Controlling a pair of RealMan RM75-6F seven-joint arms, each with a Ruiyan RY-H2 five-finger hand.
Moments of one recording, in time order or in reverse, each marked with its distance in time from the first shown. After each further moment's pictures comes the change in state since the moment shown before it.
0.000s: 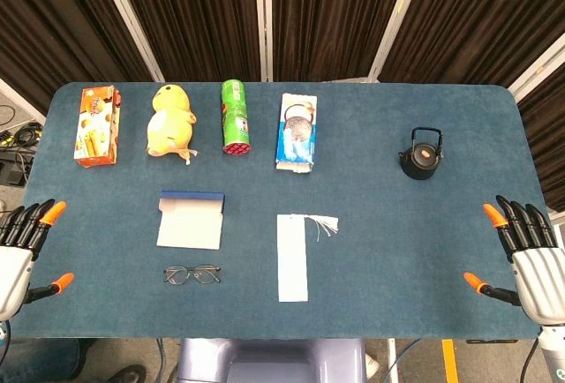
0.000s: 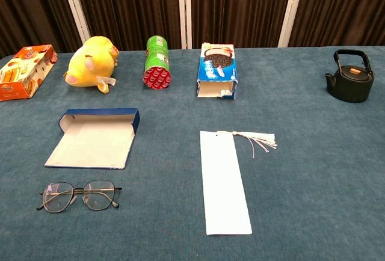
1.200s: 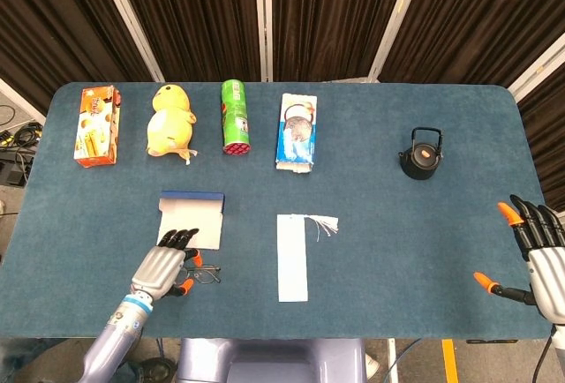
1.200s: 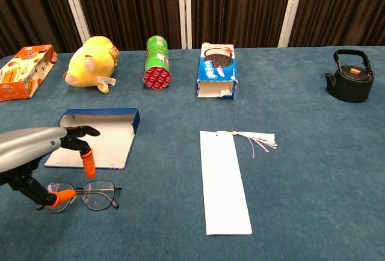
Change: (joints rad) left arm -0.340 -0.541 -0.049 0.012 -0.561 -0.451 0.514; right arm -0.004 0.036 -0.002 0.025 0.037 -0.015 0.143
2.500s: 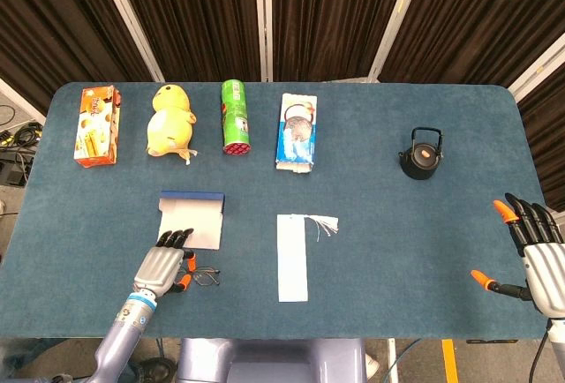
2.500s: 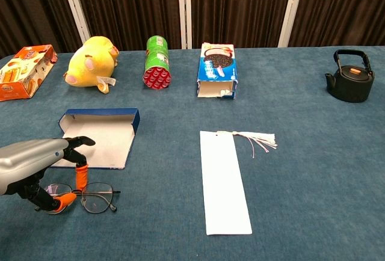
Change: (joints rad) left arm -0.042 -0.083 0.038 0.104 -0.090 0.064 0.001; right arm 0.023 -0.005 0.004 0.012 0.023 -0.041 0.020
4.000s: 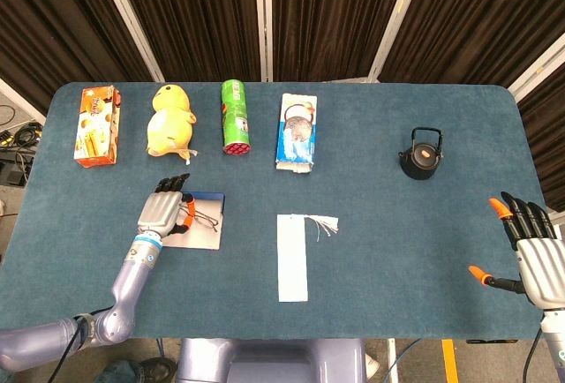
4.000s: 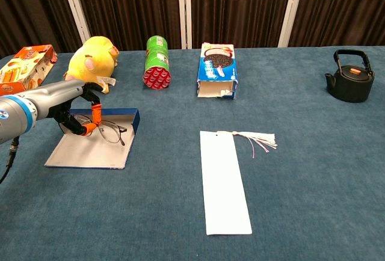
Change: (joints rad) left arm -0.213 -0.049 -0.217 0.302 -0.168 -0.148 -0.147; right arm 0.028 -0.033 0.010 0.021 0.066 -0.068 -0.055
